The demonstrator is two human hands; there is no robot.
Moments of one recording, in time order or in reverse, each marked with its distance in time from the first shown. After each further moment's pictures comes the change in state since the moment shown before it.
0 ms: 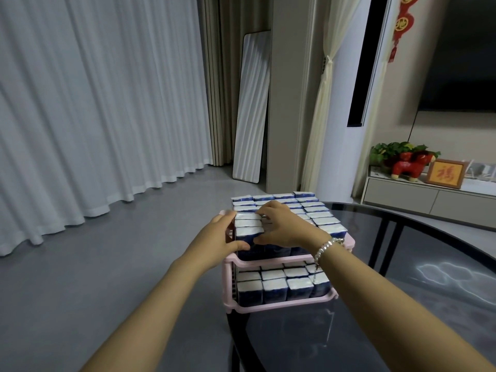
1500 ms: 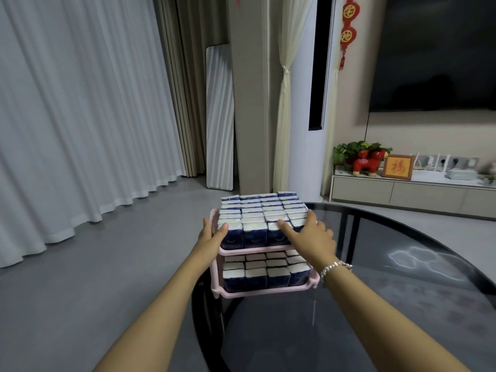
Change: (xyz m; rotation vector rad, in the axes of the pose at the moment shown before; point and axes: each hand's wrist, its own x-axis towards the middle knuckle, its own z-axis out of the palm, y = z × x) left_hand 0.034 0.029 0.065 -0.479 -0.036 -0.329; right_hand -0.083 0.089 -0.006 0.167 0.484 0.713
